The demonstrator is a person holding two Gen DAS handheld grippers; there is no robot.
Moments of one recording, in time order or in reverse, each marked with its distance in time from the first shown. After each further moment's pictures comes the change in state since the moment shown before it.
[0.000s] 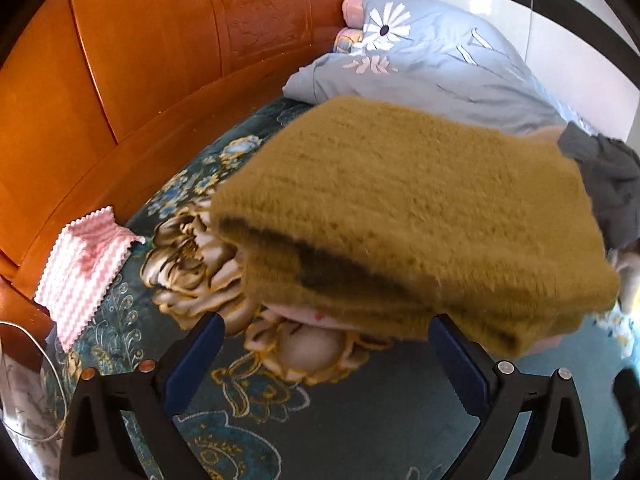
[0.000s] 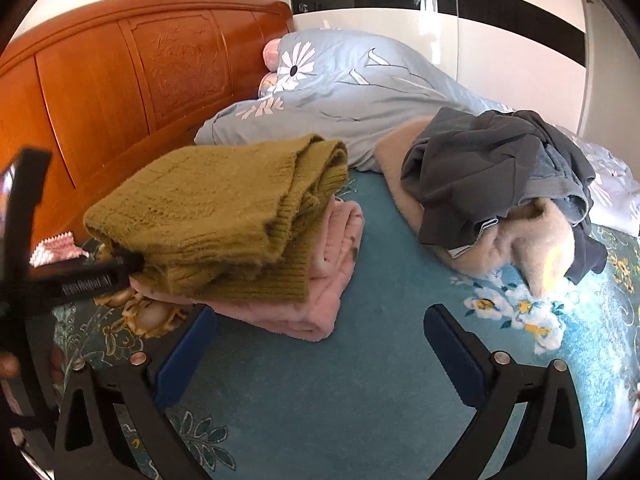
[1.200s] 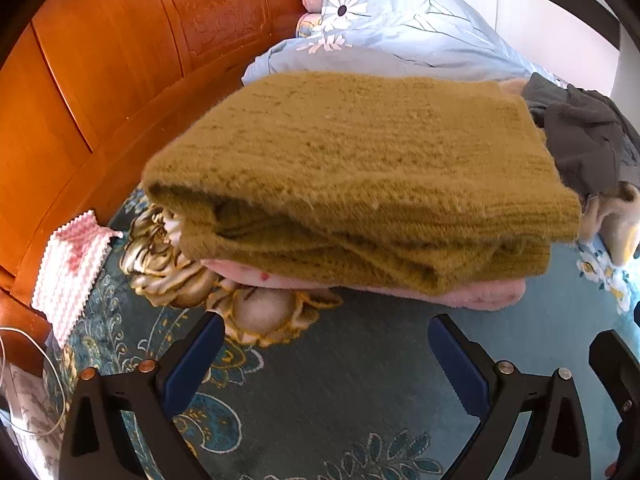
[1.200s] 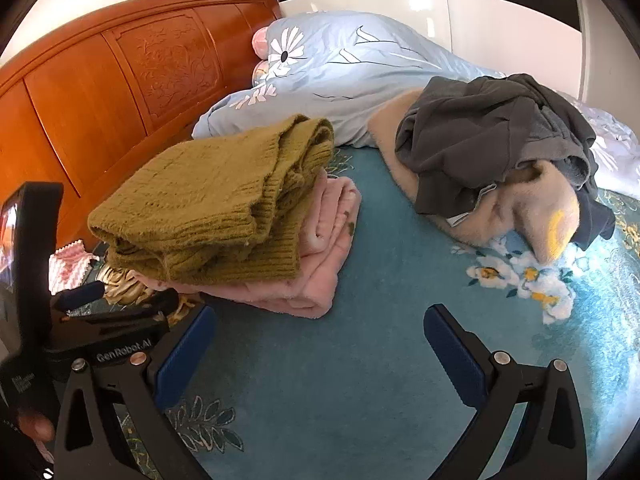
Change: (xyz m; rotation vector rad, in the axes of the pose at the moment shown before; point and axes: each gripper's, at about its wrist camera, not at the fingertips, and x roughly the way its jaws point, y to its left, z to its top) left arm -0.007 -0.050 -0.022 0.099 0.055 -0.019; right arm 0.002 -0.016 -0.007 0.068 0.084 0.054
